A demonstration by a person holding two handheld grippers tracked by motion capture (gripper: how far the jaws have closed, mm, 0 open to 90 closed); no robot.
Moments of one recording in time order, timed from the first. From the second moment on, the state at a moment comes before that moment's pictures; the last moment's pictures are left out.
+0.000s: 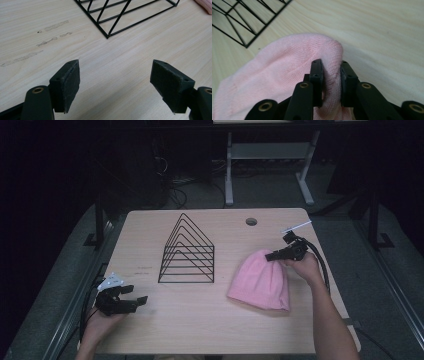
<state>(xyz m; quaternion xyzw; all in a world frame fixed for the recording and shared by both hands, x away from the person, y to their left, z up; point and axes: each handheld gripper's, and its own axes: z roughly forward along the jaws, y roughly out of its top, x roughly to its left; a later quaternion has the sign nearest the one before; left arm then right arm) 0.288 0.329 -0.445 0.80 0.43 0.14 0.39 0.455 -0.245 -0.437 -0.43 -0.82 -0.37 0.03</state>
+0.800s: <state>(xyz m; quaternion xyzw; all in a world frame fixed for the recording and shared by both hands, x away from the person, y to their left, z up) 0.285 0.327 -0.445 0.80 0.43 0.13 0.39 0.408 -0.237 -0.355 -0.35 -0.83 -0.43 -0.05</state>
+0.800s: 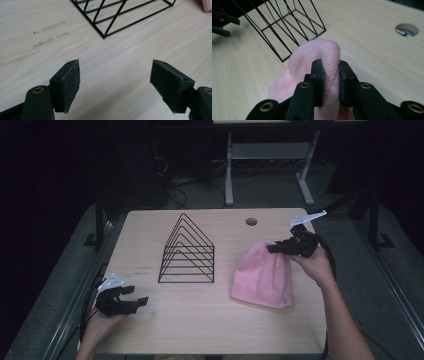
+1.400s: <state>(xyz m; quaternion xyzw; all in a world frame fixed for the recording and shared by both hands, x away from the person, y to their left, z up) 0.284 0.323 -0.439 0.80 0.42 0.11 0.41 0.386 -0.242 -0.302 -0.32 -0.83 -0.44 -0.10</state>
